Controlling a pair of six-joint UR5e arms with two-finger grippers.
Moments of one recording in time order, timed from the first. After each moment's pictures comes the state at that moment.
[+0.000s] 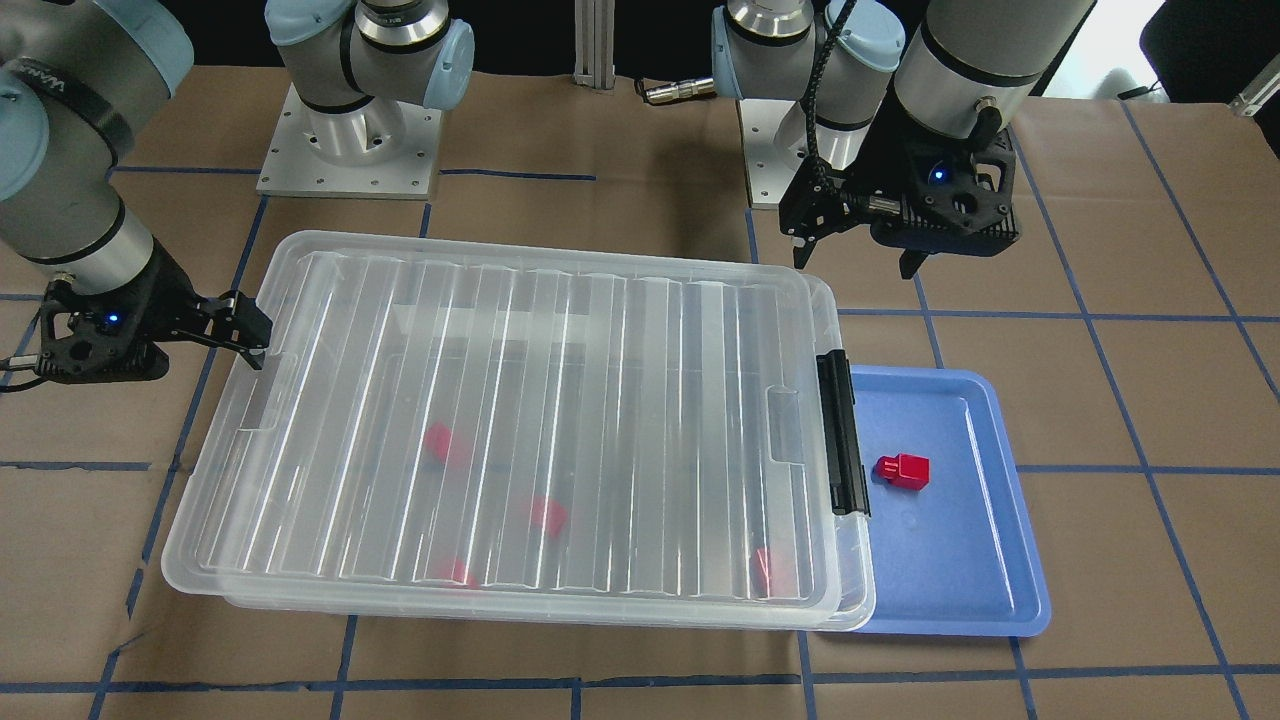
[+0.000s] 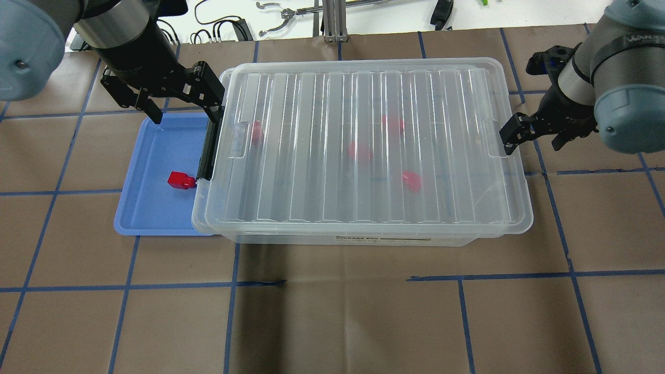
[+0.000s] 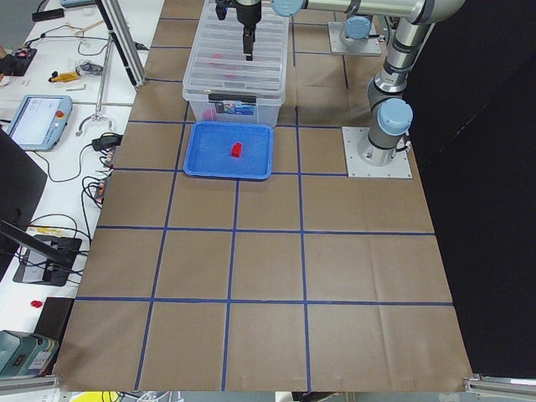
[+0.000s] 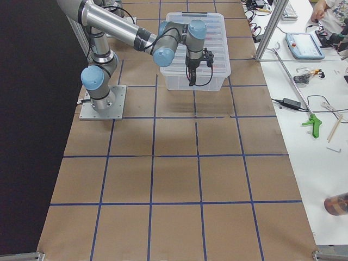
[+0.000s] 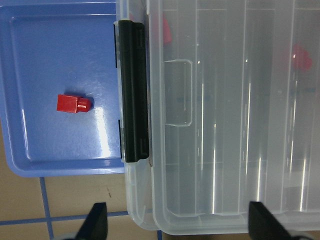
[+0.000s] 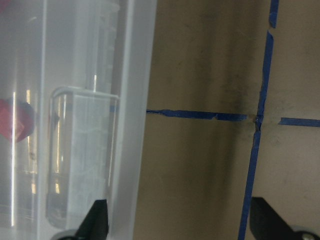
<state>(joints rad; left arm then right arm) -1.59 -1.62 -1.49 -1.62 1.53 0.05 1.32 -1.48 1.85 -1.93 -1.57 -0.34</state>
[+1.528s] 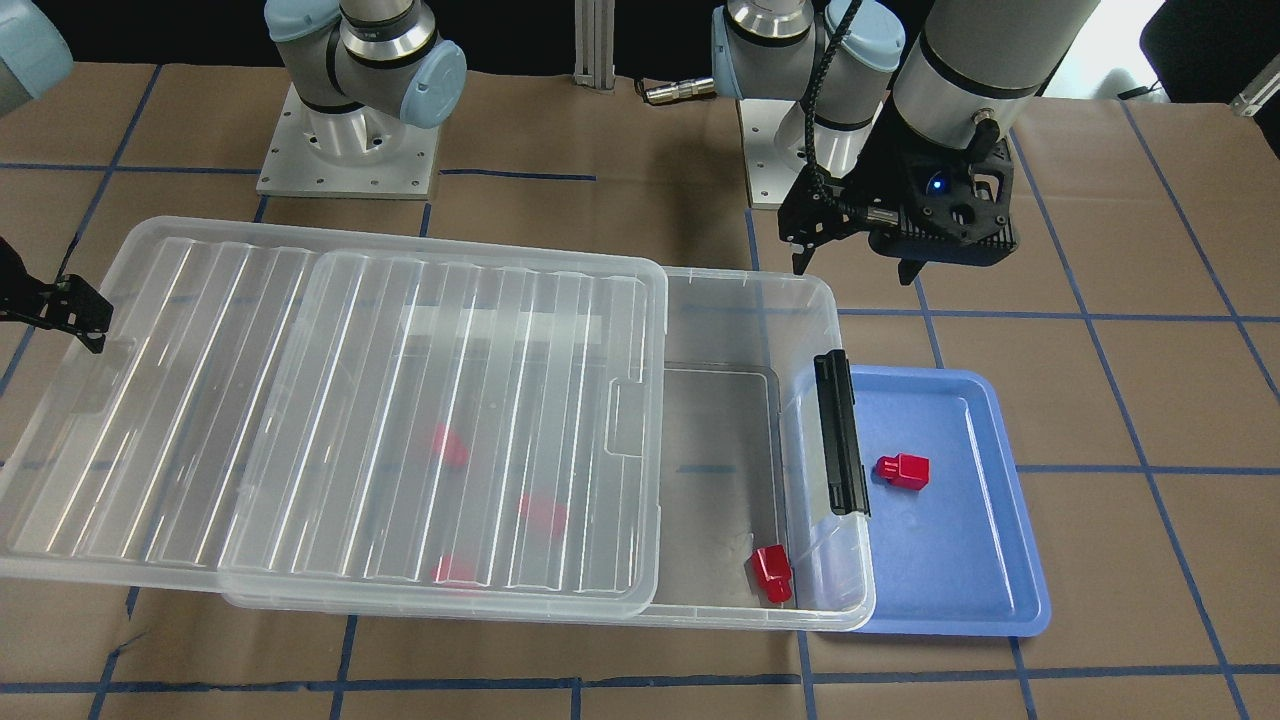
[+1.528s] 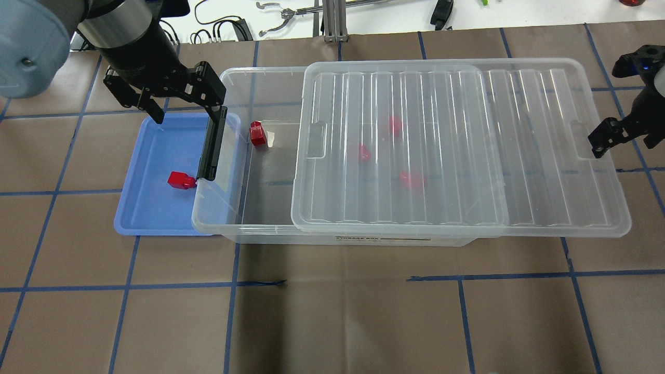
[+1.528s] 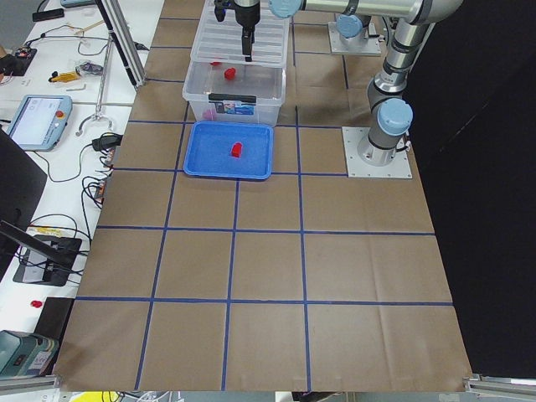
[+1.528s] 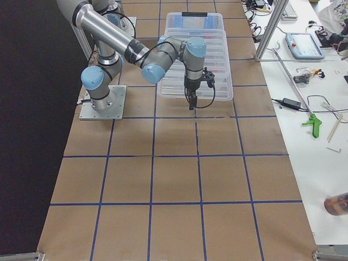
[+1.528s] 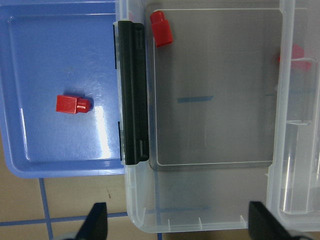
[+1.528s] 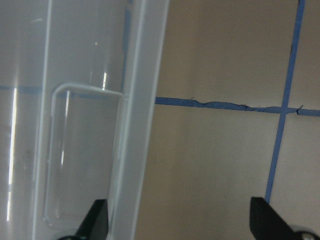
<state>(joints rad) -1.59 -1.63 -1.49 -1.62 1.53 0.05 1.07 -1.48 1.84 -1.99 -1.70 -0.59</state>
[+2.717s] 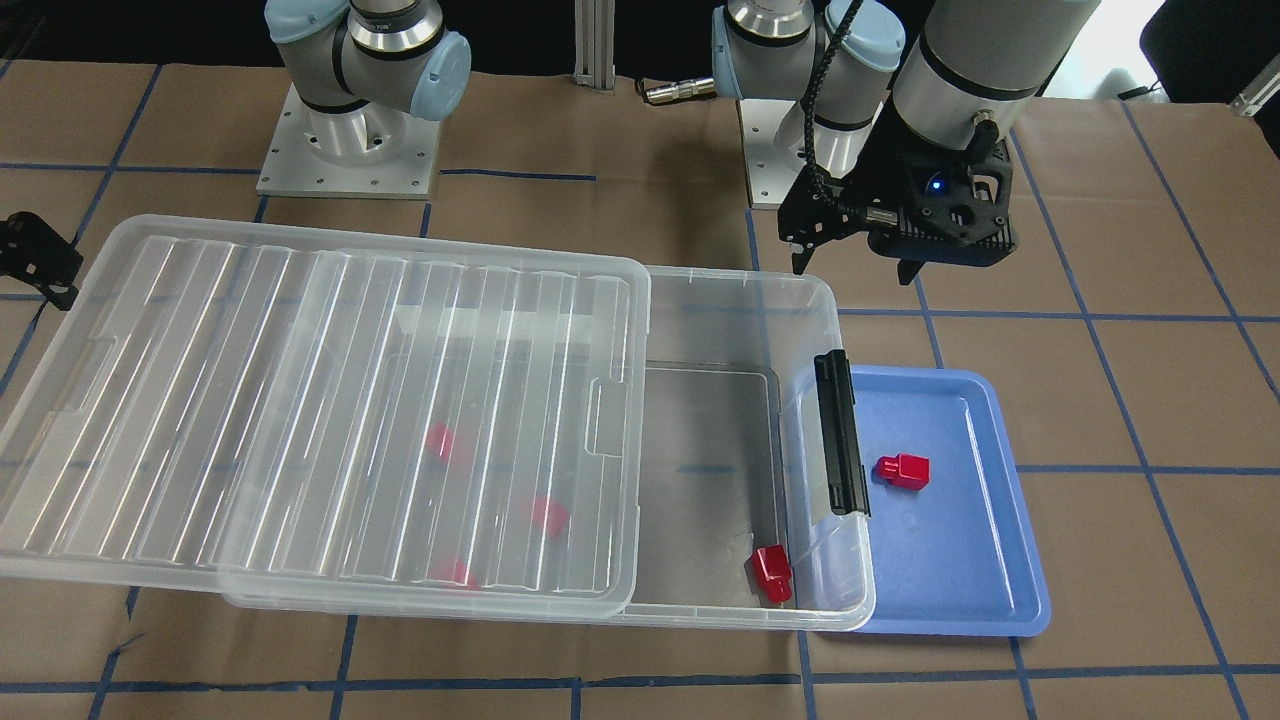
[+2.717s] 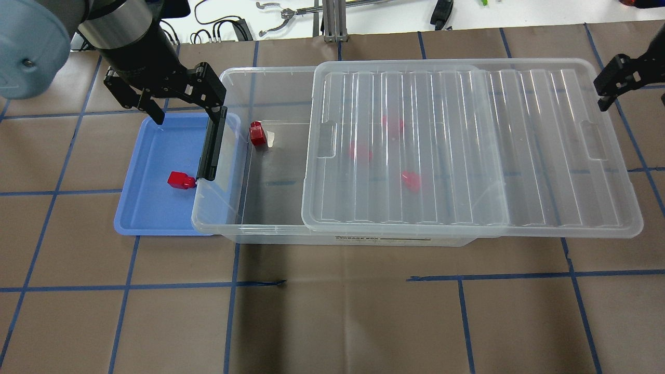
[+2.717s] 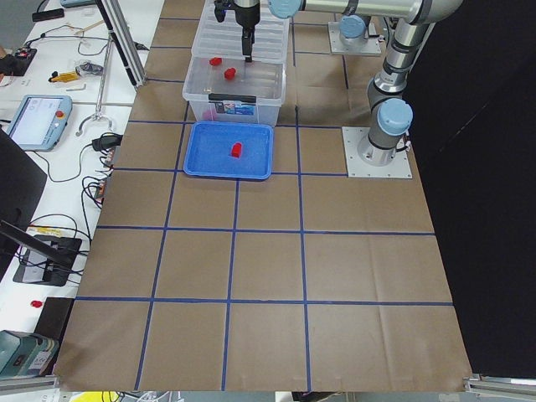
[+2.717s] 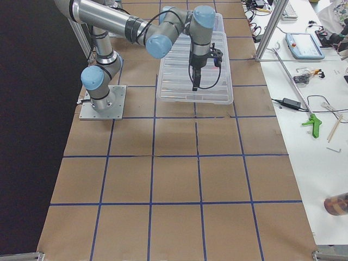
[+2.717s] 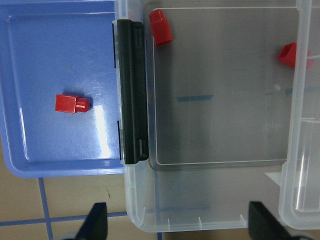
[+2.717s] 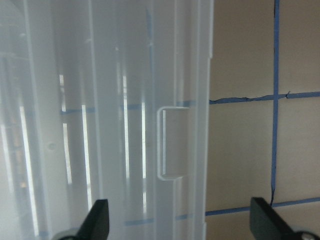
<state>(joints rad) -1.59 -1.63 -1.49 -1.62 1.53 0.05 1.24 -1.50 1.51 -1.58 -1.68 -0.27</state>
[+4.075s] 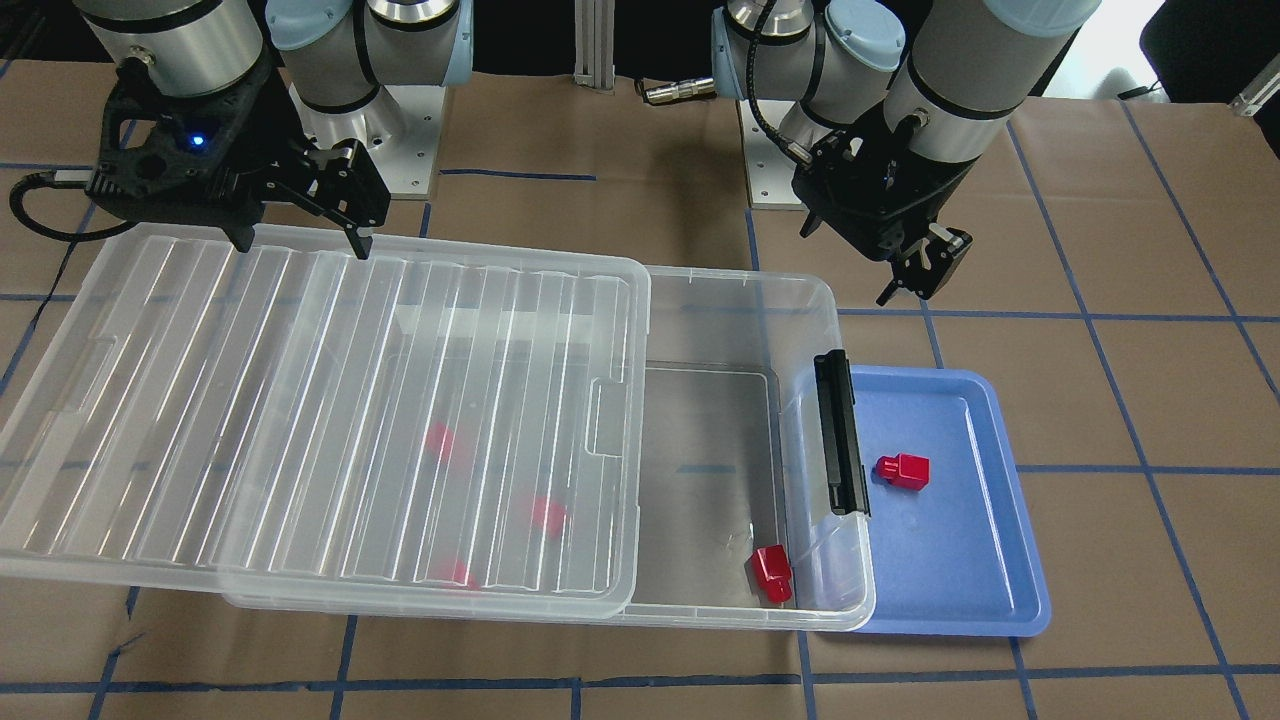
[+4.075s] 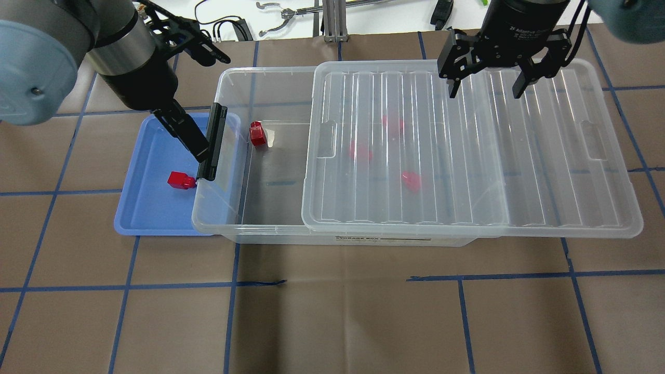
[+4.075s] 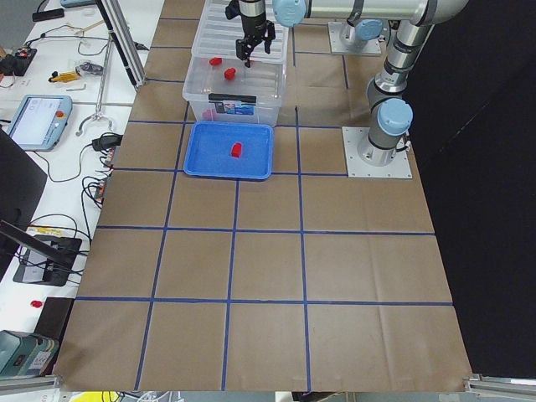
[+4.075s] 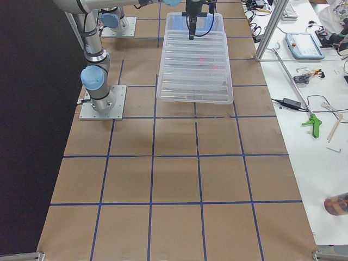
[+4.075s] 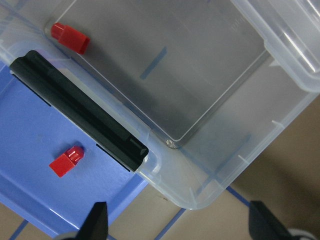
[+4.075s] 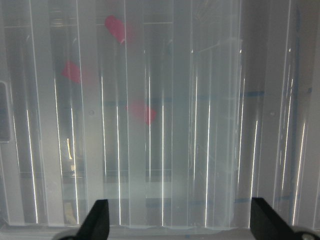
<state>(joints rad) -1.57 -1.59 -1.58 -1.63 1.56 0.93 1.62 -1.50 1.41 -1.47 -1.56 0.11</state>
